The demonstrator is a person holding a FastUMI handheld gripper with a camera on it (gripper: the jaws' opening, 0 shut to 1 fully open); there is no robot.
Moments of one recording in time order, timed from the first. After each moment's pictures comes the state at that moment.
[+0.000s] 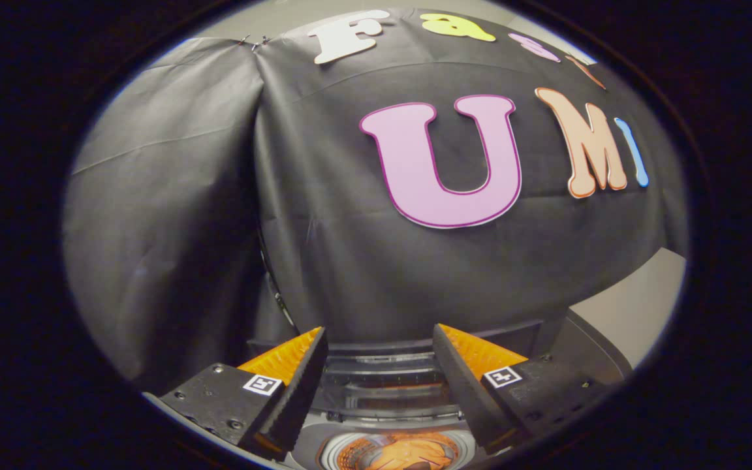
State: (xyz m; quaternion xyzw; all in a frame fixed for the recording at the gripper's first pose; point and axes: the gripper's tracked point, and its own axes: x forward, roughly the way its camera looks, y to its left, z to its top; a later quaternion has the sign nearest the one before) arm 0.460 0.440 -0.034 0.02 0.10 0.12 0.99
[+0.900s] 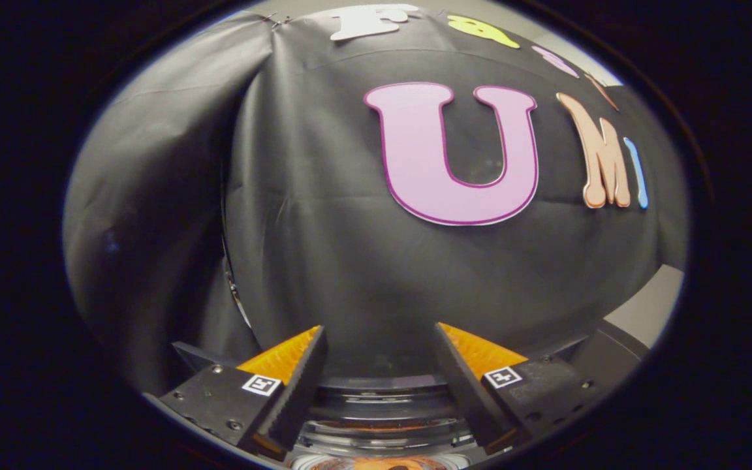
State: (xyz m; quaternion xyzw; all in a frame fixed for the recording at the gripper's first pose) arm 0.521 0.452 -0.079 -0.03 0.11 0.09 0.99
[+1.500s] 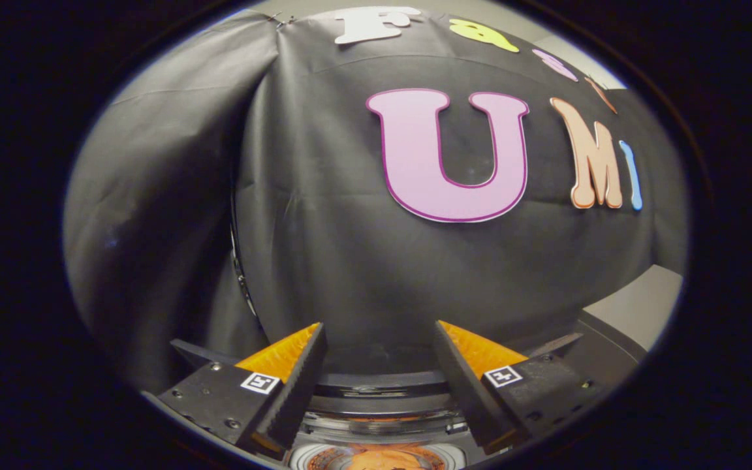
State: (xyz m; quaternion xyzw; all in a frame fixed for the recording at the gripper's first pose) arm 0.522 0.436 -0.064 -0.04 0.09 0.07 0.99
